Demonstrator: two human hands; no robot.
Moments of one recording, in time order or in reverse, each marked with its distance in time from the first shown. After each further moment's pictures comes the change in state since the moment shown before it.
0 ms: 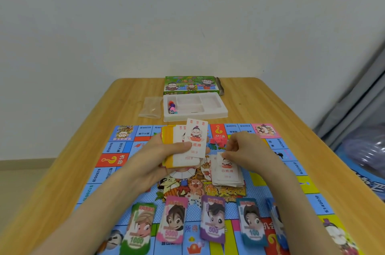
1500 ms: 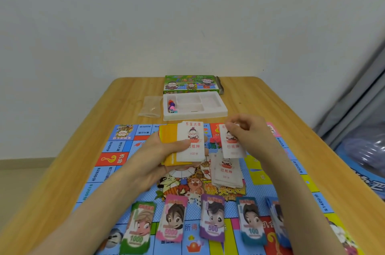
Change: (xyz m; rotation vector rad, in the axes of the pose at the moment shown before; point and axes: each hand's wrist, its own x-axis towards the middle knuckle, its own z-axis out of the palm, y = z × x) left_hand -0.002 0.001 0.005 0.015 0.047 0.052; right_hand -0.007 -0.013 -0.015 0.674 0.222 -0.053
